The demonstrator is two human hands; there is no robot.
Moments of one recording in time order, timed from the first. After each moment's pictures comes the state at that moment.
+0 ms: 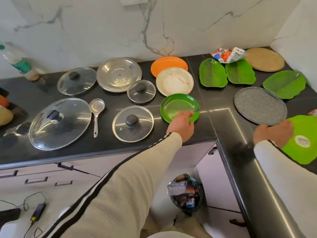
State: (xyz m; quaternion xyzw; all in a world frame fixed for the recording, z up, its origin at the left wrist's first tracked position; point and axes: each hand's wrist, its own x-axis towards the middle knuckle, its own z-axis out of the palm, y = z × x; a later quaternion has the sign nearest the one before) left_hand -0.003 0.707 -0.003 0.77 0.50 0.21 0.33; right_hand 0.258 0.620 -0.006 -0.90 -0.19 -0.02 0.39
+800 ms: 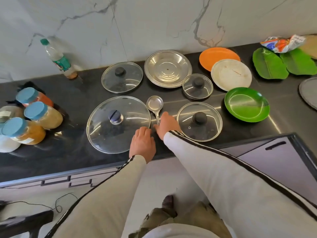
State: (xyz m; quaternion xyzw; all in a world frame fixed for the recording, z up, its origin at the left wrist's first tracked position) left_hand -0.421 0.759 -0.056 0.77 0.61 0.12 0.16; right_hand -0.294 0.795 -0.024 -0.78 -0.55 0.26 0.14
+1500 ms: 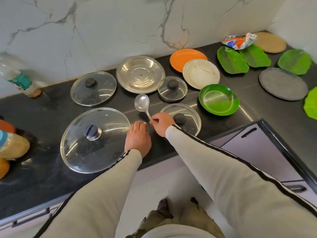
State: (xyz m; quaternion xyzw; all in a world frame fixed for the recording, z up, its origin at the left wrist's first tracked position) left_hand -0.376 0.800 -0.051 0.82 0.53 0.14 0.15; right_hand -0.234 0.799 -0.007 -0.76 -0.53 0.31 0.20
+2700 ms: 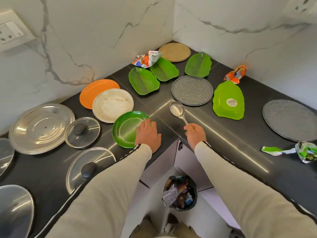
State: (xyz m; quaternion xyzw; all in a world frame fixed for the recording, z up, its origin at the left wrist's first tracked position) left_hand 0.028 0.751 -0.027 0.94 0.33 0.00 0.10; right_hand 0.159 0.614 -0.033 -0.81 -0.06 0.27 0.52
